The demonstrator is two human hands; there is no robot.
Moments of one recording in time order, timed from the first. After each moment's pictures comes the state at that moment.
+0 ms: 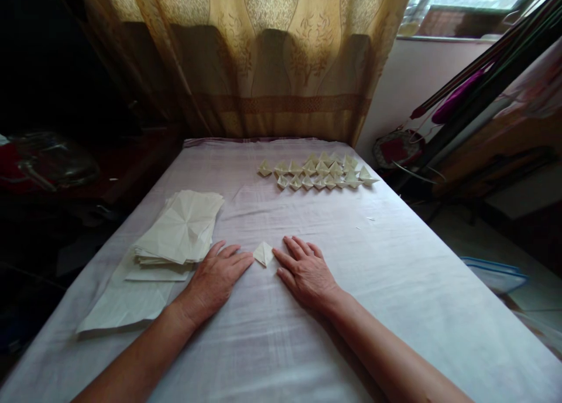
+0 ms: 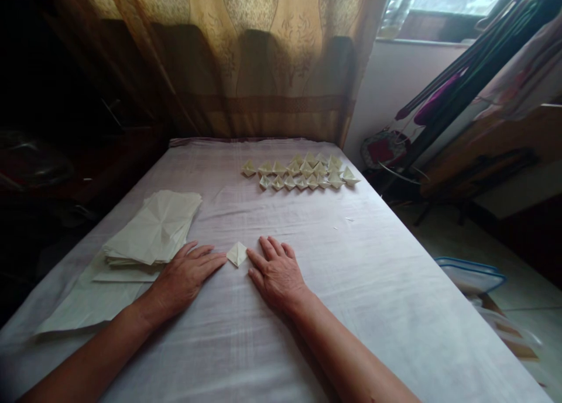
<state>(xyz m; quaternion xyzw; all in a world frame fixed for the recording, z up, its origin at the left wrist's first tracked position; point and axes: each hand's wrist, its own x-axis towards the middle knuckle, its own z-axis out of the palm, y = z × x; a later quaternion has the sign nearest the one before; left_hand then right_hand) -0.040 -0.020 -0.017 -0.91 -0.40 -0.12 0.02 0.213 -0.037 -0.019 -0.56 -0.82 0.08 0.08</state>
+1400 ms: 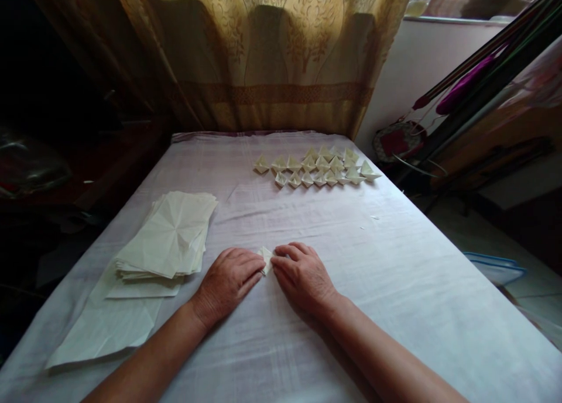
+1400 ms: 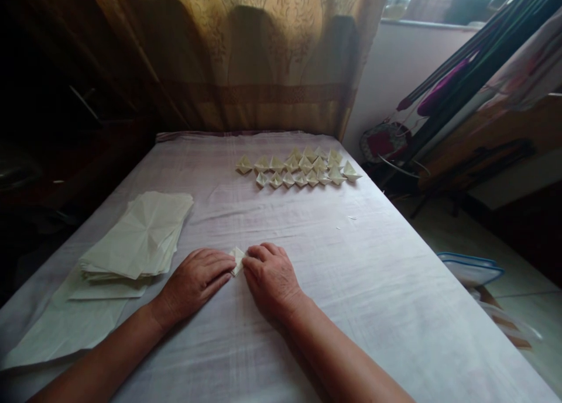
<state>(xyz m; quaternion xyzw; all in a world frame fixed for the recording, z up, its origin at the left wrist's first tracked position) -0.014 0.000 -0.019 -0.91 -0.35 -0.23 -0.10 0.200 -0.026 -0.016 -0.51 -0.82 0.07 0.23</state>
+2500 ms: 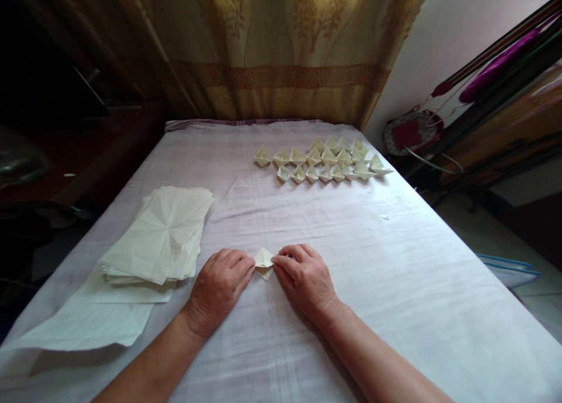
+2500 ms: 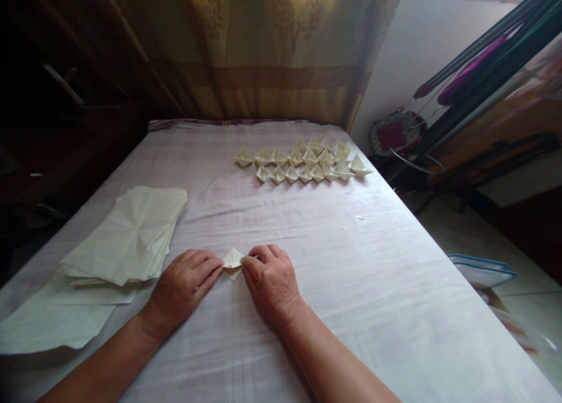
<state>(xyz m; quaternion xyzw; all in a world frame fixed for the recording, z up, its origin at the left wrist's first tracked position) -0.011 -0.002 -0.024 -0.88 -0.41 -0.23 0.00 0.198 -0.017 -0.028 -0.52 -0.79 0.06 0.31</state>
